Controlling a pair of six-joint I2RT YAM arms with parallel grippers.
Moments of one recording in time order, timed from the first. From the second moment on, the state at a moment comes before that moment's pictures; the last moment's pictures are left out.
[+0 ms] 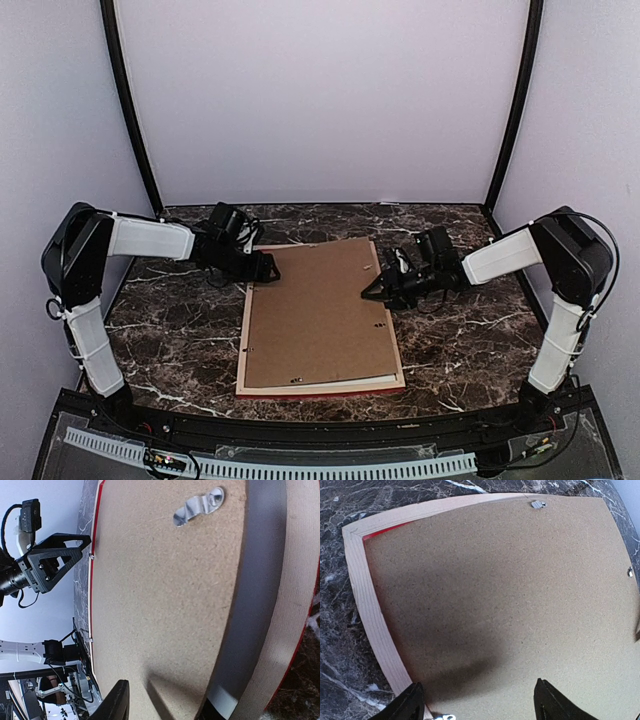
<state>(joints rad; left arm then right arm) -0.49 1.85 1.16 -0.25 0.22 -0.34 0.51 1.83 0.89 0.14 -0.74 0.72</state>
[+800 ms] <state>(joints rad) -0.52 1.83 1.12 -0.29 0.23 -0.41 0.52 1.83 0.89 0.14 -0.74 0.71</state>
